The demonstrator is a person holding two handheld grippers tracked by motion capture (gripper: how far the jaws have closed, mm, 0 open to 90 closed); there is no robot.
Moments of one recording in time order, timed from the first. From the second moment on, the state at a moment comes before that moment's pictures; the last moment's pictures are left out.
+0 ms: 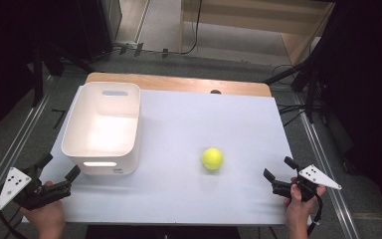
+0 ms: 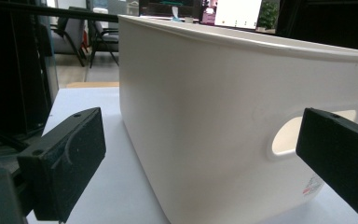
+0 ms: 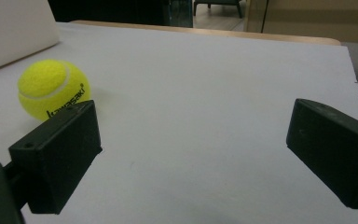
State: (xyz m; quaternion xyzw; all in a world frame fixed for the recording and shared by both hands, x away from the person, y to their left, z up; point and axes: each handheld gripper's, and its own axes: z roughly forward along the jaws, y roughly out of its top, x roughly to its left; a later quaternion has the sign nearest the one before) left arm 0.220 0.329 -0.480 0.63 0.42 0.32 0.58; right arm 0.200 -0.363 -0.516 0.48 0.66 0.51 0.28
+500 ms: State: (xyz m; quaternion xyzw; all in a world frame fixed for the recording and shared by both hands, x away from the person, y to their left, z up) left arm 0.220 0.327 -0.481 0.64 0.41 0.32 0.57; right arm 0.201 -0.345 -0.507 0.47 0.69 0.48 0.26
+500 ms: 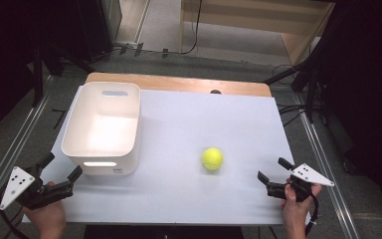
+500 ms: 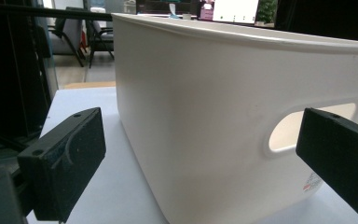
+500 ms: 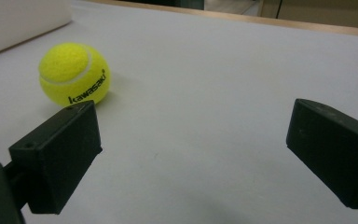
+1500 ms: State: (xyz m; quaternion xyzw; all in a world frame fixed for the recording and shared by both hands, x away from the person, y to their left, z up) left arm 0.221 0.323 -0.480 0.65 0.39 0.31 0.57; right arm 0.238 -0.288 -0.459 0.41 0.77 0.45 0.19
